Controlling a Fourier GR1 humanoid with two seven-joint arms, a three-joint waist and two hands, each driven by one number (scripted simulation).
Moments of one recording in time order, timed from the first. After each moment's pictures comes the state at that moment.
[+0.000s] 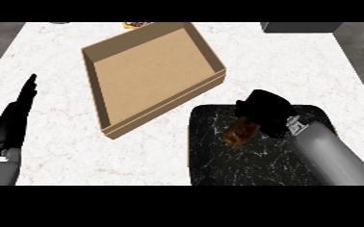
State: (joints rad) left arm -0.11 0.48 0.05 -1.29 -0.08 0.20 0.06; right arm -0.47 -0.49 0.54 -1.35 1.21 0.42 -0.35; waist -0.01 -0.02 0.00
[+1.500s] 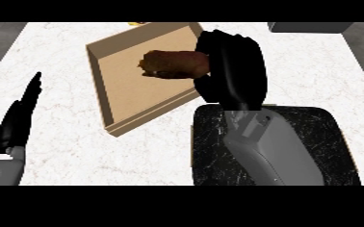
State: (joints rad) left arm -0.12 0.45 0.06 -1.31 -0.12 0.18 0.06; right arm -0.70 -0.01 0.34 -1.65 1.13 0.14 0.74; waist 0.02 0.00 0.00
